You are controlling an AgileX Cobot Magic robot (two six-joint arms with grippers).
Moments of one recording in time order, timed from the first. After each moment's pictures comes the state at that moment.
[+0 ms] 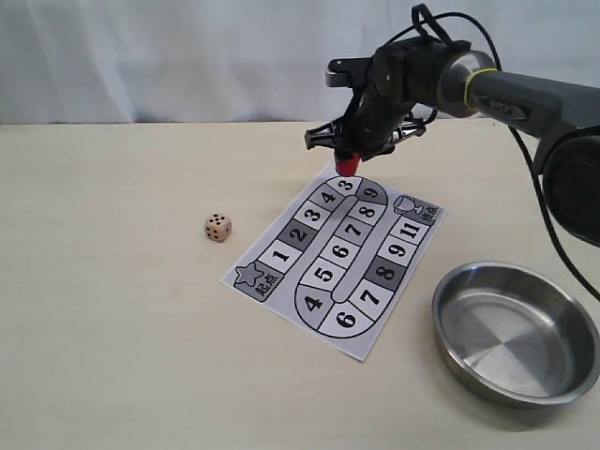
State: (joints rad) left arm 0.02 0.00 0.00 0.04 0.24 -0.06; right arm 0.32 2.41 -2.06 -0.07 0.78 0.20
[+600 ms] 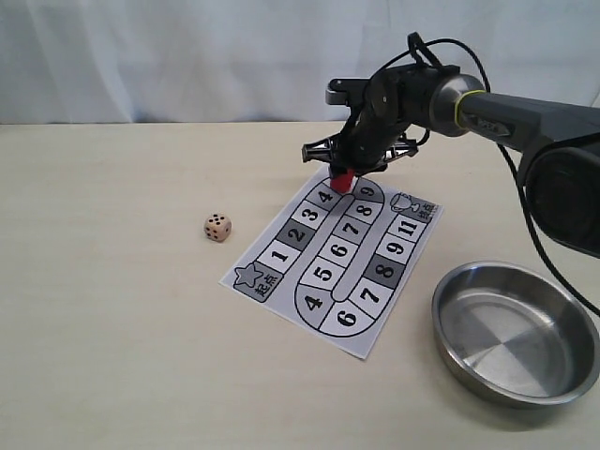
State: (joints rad) left arm 0.02 0.00 0.00 0.04 0.24 -0.06; right arm 0.32 2.47 -2.06 -0.01 0.72 0.20
